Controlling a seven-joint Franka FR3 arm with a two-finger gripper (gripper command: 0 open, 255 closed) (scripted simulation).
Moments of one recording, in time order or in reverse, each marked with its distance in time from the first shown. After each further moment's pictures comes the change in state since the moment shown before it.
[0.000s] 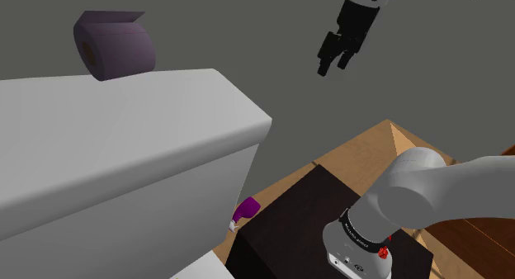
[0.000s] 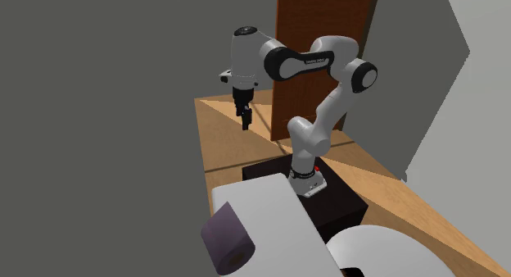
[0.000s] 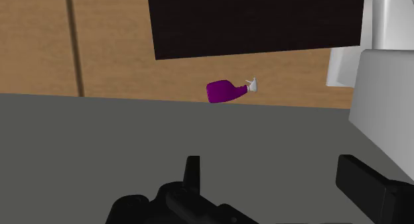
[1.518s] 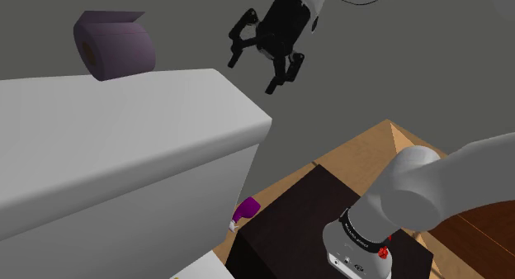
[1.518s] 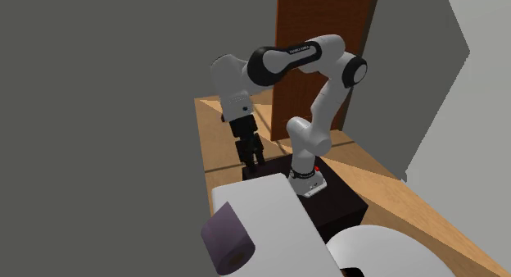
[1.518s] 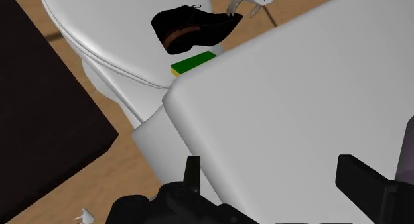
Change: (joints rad) arm 0.082 0.244 0.105 0.037 0.822 0.142 0.609
